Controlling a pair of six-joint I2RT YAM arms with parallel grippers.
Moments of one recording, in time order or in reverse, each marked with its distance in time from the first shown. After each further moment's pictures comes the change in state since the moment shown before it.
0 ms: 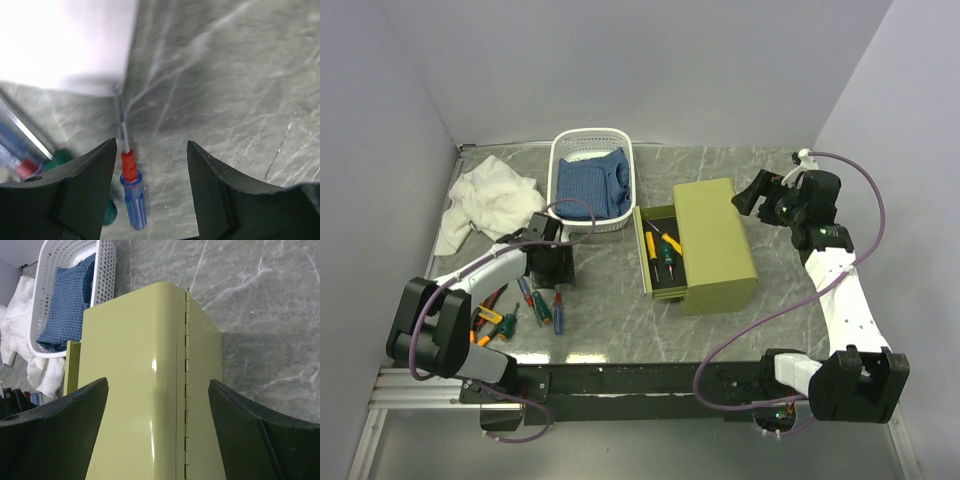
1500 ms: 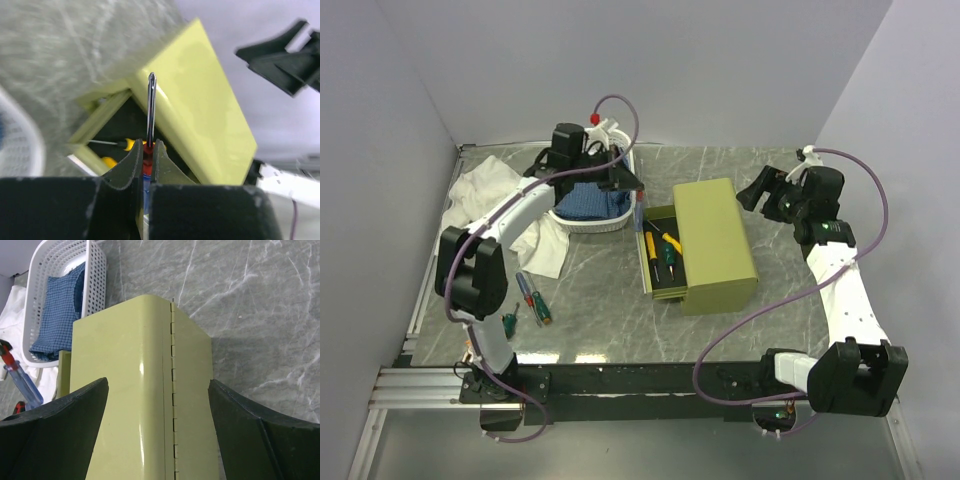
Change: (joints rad) left arm -0.044 0.393 0.755 0.337 0.682 -0.106; right arm -0.029 0.038 0.031 -0.002 0.016 -0.004
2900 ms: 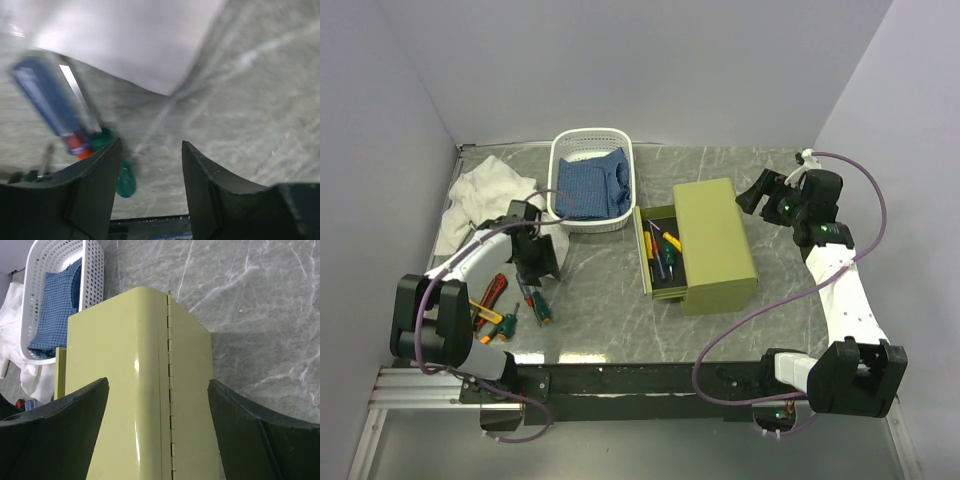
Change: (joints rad) left arm 0.204 -0.354 -0.637 -0.539 -0.616 0.082; right arm -0.005 -0.005 -0.029 0.008 -0.009 0.004
